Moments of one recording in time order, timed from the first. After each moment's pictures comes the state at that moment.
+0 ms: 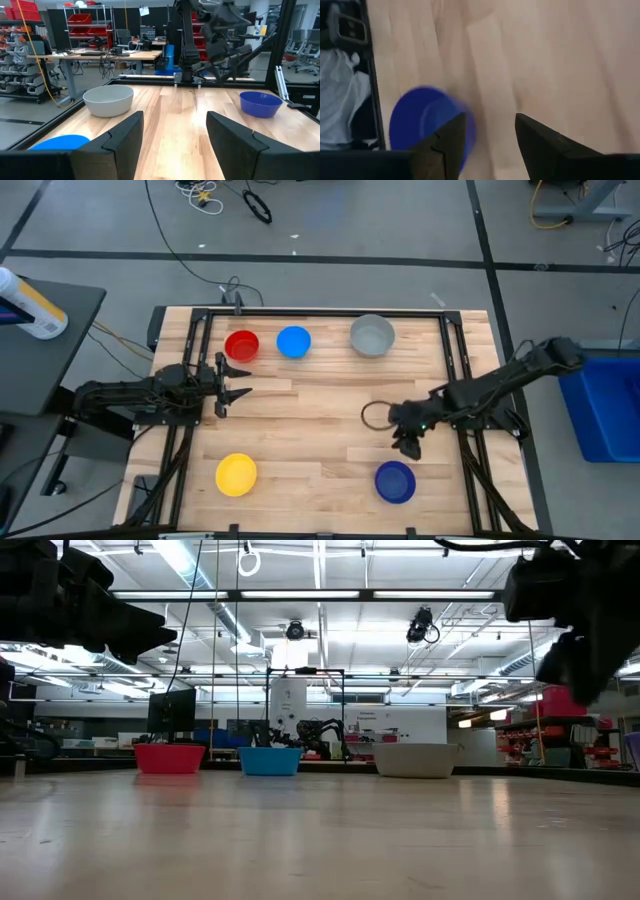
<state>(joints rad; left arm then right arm) 0.05 0.01 0.01 0.03 -0.11 0.00 0.37 1.17 0.66 -0.51 -0.15 0.73</state>
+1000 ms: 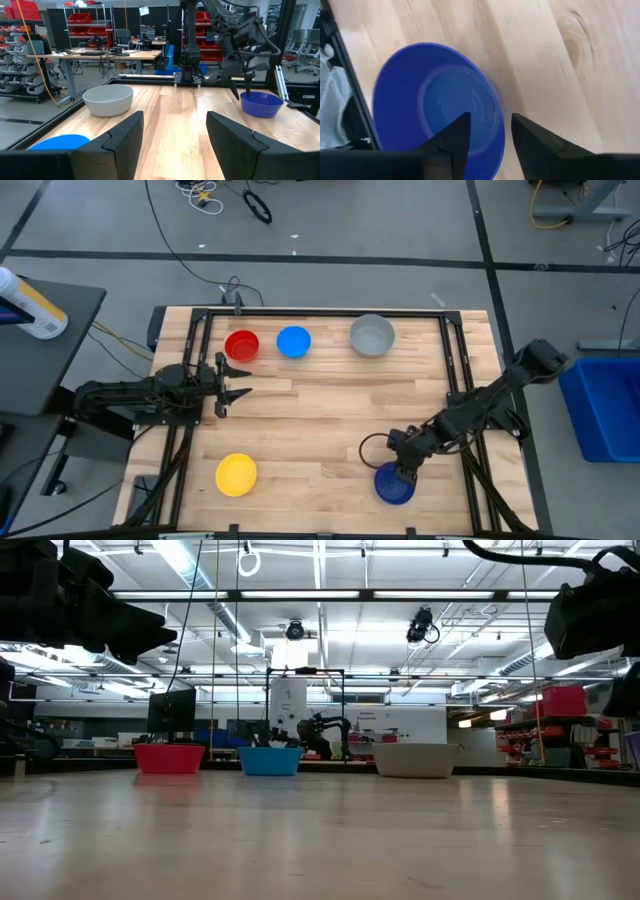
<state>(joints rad) 0.05 0.01 0.01 0.02 -0.11 0.00 0.60 1.41 0.67 -0.37 -0.07 1.03</state>
